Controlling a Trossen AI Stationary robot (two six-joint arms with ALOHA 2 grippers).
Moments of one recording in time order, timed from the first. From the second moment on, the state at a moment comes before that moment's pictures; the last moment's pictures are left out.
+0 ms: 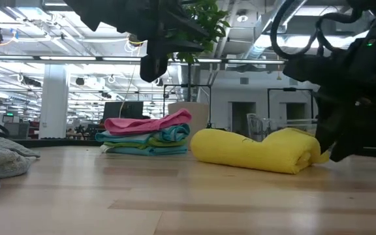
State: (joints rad) left arm -0.05 1.53 0.89 0.26 0.13 -0.80; right arm 0.59 1.70 0.86 -0.58 0.47 1.90
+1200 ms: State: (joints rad) left arm -0.05 1.53 0.89 0.26 0.13 -0.82; right arm 0.48 1.62 1.01 -0.81 0.54 1.55
